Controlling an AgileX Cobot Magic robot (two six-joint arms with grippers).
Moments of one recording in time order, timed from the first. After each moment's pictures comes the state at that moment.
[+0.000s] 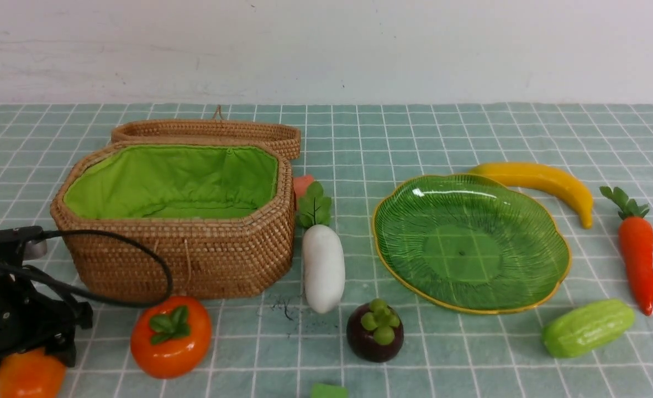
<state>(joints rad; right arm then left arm) 0.66 0.48 -0.86 0.16 1.04 -0.05 0.06 1.61 -0.86 0.10 0.70 -0.30</state>
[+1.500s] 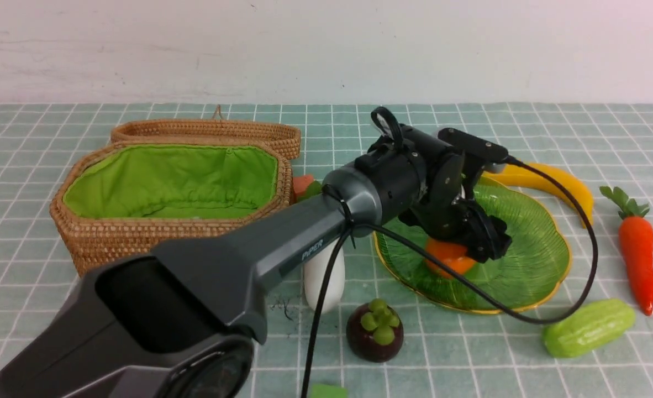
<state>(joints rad) 0.66 0.49 -0.95 -0.14 1.15 0.42 -0.75 2.48 -2.30 0.00 0.76 -0.07</state>
